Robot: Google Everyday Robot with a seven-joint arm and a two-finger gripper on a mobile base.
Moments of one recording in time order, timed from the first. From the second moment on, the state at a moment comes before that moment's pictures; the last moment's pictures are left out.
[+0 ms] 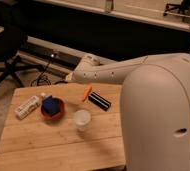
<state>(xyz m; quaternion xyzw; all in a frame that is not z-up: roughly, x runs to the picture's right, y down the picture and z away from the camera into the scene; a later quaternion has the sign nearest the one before) -0.095 -0.054 0.842 -0.14 -0.04 0.75 0.65</state>
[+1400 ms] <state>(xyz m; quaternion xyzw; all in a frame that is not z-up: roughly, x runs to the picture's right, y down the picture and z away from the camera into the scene) -0.030 0.008 0.756 -0.17 0.05 0.78 0.60</state>
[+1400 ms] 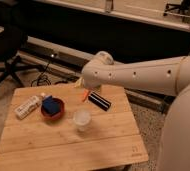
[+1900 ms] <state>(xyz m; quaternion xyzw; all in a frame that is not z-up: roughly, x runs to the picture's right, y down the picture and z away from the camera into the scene) -0.019 0.068 0.748 -0.20 0.08 0.78 0.59</state>
